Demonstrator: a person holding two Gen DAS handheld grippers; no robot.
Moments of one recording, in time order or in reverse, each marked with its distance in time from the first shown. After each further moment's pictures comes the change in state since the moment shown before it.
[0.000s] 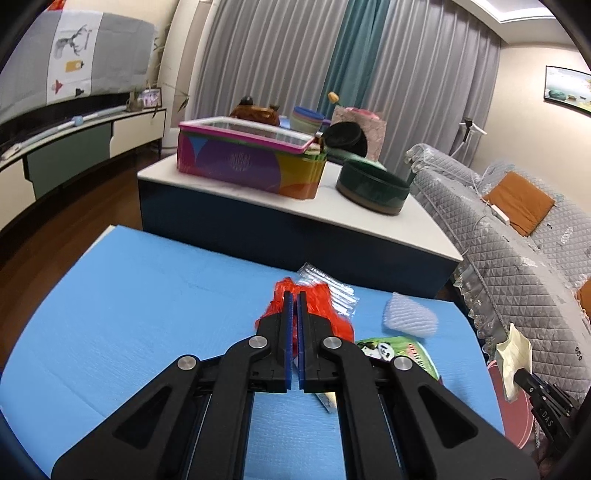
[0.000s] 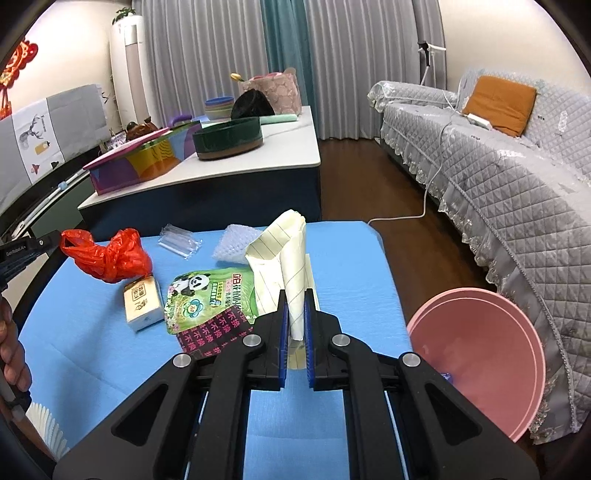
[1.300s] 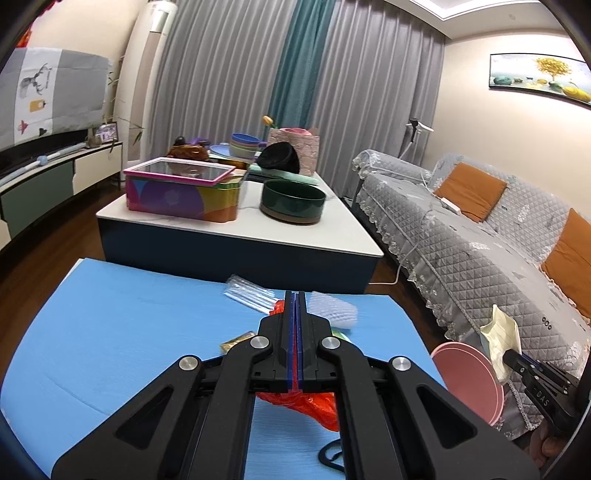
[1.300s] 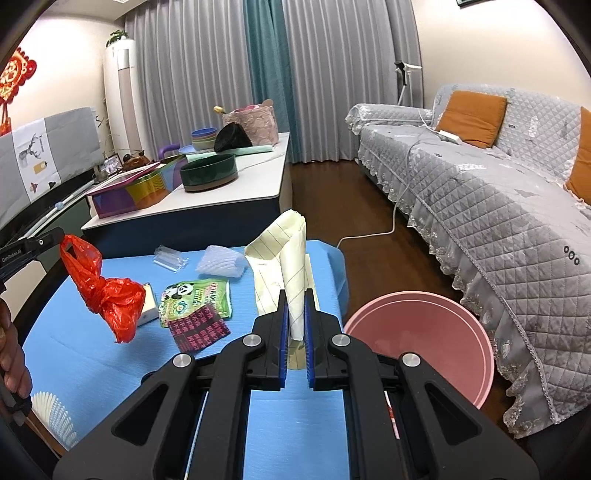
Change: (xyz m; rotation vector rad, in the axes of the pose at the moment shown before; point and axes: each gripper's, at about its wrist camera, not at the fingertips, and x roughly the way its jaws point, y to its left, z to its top) left arm -0.061 -0.075 -0.013 0.122 -0.066 -0.147; right arm -0.082 -0.049 -0.010 0.031 -0.091 -0.048
